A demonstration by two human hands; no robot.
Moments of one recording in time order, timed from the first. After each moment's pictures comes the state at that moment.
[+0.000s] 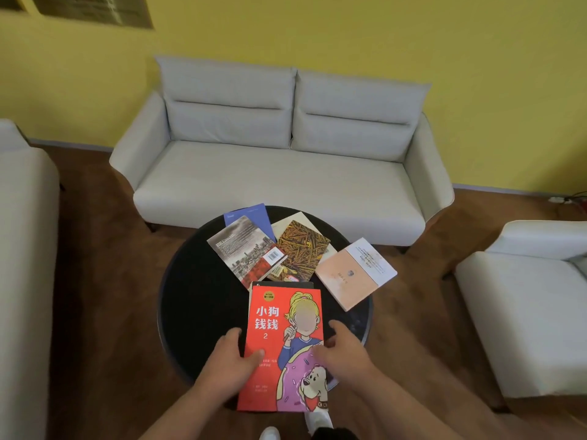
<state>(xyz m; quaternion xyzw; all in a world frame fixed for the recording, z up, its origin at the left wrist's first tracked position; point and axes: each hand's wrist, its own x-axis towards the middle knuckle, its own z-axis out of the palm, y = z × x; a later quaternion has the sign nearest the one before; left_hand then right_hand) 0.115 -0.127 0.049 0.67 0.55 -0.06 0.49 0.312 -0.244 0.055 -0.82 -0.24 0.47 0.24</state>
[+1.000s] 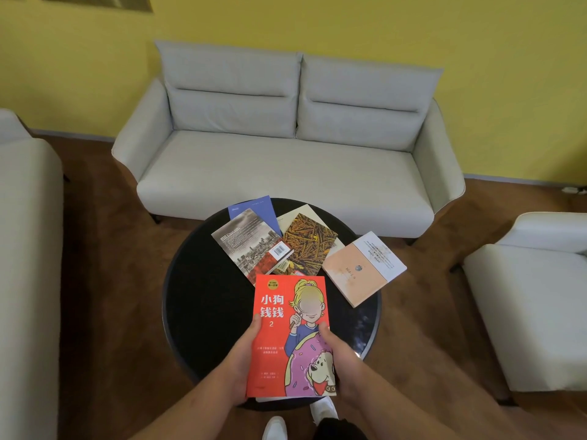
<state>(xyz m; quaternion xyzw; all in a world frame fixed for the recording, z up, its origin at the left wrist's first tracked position) 0.137 -0.117 0.022 0.20 0.54 0.00 0.82 0.300 -0.237 0.018 -0.61 0.07 0.66 0.44</state>
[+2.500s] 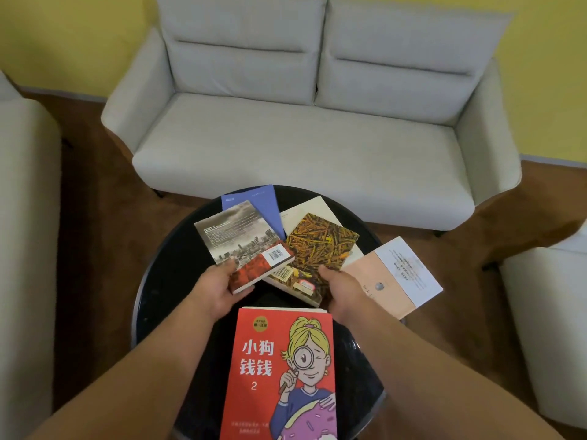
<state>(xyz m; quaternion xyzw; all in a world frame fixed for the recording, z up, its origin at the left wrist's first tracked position) 0.220 0.068 -0.040 0.18 0.62 0.22 0.73 0.419 -0.057 -0.026 -0.64 0.15 0.56 0.50</state>
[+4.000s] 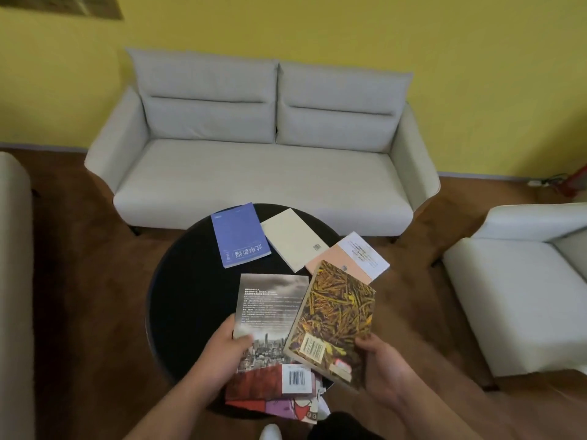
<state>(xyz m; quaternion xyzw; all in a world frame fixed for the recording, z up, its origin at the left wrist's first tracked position) 0.125 -0.107 0.089 0.58 0.48 0.04 0.66 0.338 -0.287 0.071 -0.61 0.16 0.54 0.55</state>
